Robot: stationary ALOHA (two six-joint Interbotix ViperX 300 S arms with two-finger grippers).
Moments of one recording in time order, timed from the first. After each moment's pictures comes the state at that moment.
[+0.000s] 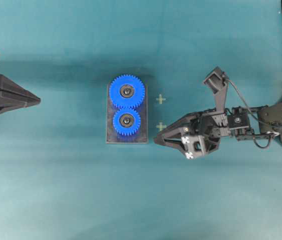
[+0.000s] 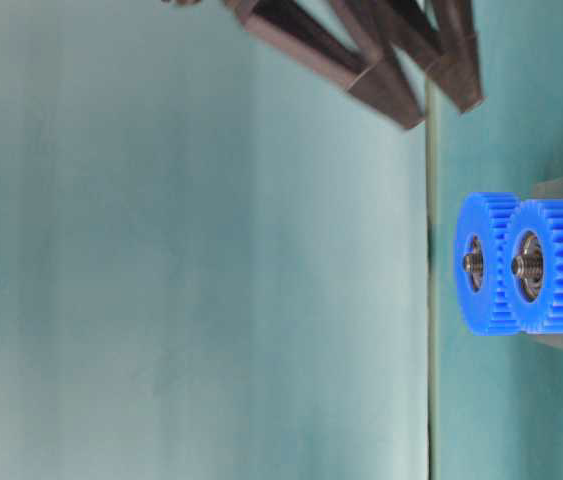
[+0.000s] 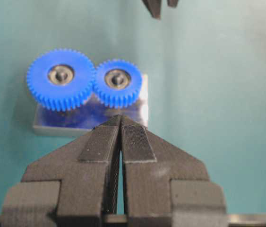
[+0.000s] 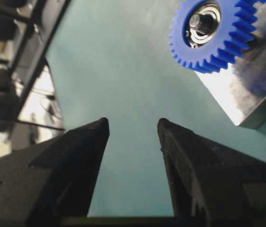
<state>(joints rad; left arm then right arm) -0.01 -0.91 1.04 0.01 0.23 -0.08 0.18 -0.15 0.97 0.22 -0.43 0.90</state>
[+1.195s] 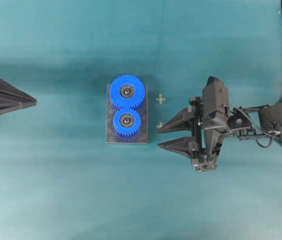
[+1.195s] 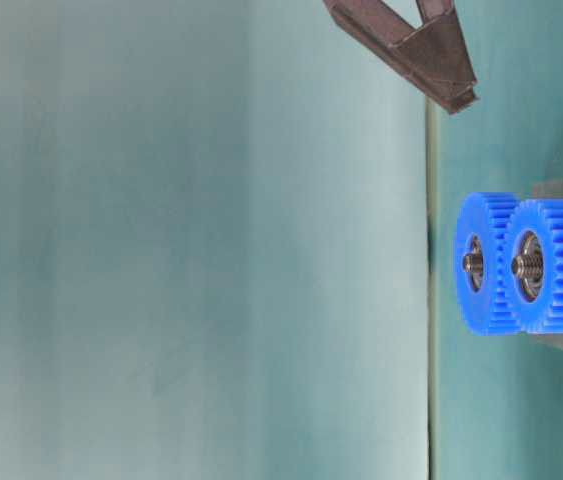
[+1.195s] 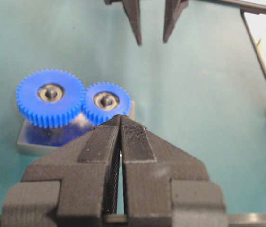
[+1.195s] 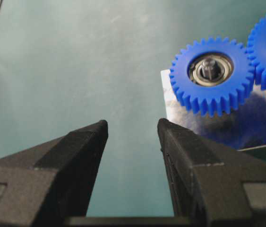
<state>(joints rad) -0.02 -0.97 1.16 0.01 0.04 -0.17 0.17 -0.15 0.98 0.15 -0.44 0.25</state>
